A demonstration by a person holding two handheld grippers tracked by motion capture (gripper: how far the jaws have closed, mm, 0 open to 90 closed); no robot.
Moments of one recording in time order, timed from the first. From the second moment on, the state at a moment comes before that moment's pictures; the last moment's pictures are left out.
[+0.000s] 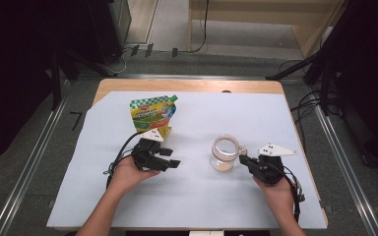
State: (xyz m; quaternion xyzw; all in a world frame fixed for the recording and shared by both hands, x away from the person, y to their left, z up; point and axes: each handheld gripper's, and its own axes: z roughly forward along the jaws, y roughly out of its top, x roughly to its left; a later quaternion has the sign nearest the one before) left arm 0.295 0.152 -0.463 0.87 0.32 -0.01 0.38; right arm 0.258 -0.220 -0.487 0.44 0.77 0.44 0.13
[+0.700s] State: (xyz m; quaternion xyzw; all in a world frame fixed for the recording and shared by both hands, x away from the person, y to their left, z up) left arm 0.294 0.145 -0.463 0.87 0.31 -0.02 0.39; right arm 0.297 -0.217 -0.498 0.44 0.77 0.43 0.14
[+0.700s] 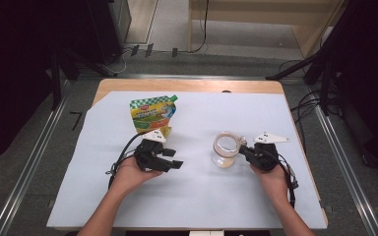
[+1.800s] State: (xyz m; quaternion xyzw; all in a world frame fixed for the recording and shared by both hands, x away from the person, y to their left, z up) left arm 0.316 0.103 -0.441 0.88 0.24 -0.05 0.41; right arm 0.295 -0.244 -0.484 0.44 0.78 0.42 0.13
